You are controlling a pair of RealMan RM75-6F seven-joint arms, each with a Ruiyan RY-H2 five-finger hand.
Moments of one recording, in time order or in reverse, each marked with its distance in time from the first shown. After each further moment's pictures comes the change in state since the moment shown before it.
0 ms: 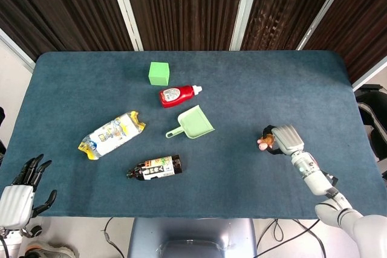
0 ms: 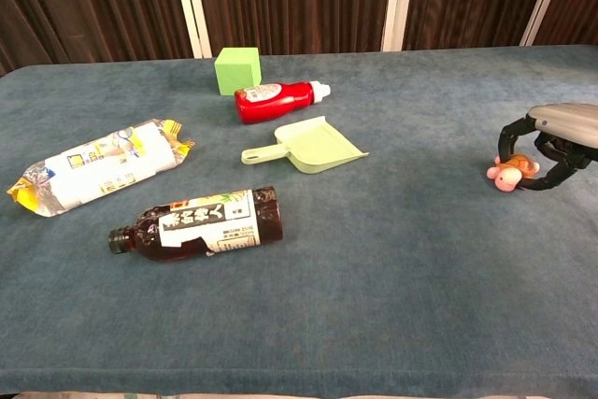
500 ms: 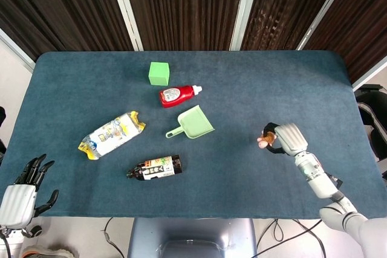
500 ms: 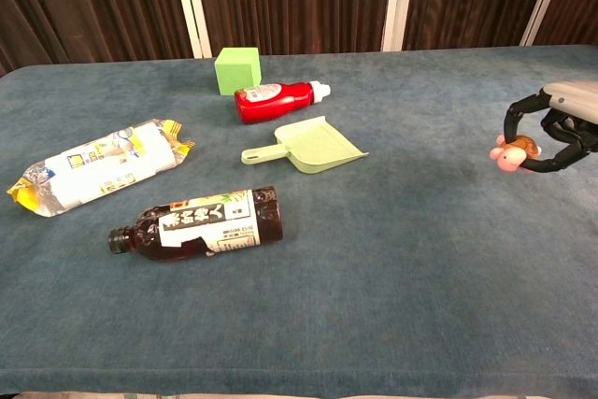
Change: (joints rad) left arm -0.004 0.002 0.002 -0.014 0.005 -0.009 0.020; right arm -0.030 0.034 -0.005 -0.039 -0.022 0.149 0.061
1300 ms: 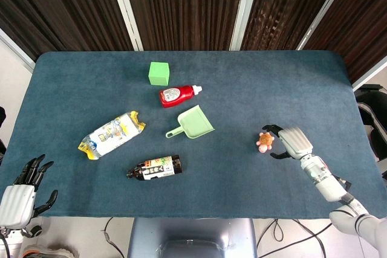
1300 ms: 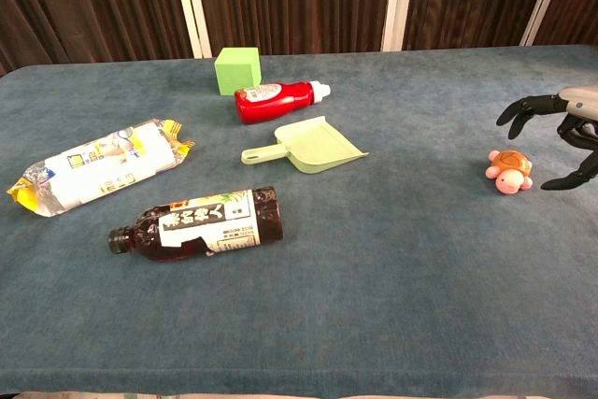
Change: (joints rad) left arm 0.003 0.001 -0.001 0.002 -0.008 -0.003 -0.010; right arm -0.007 0.111 -0.038 -0.133 -0.006 -0.034 -0.010
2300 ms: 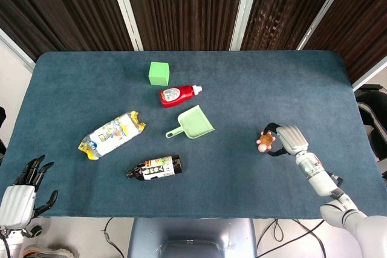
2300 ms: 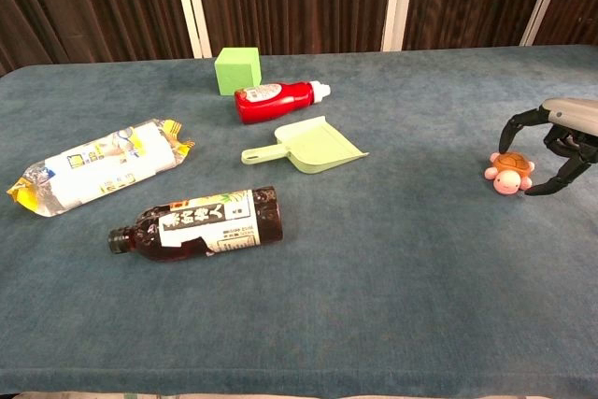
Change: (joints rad) left arm 0.003 -0.006 0.000 0.010 -0.002 0.001 -0.006; right arm 0.030 -0.131 0.012 0.191 0.027 -0.080 0.110
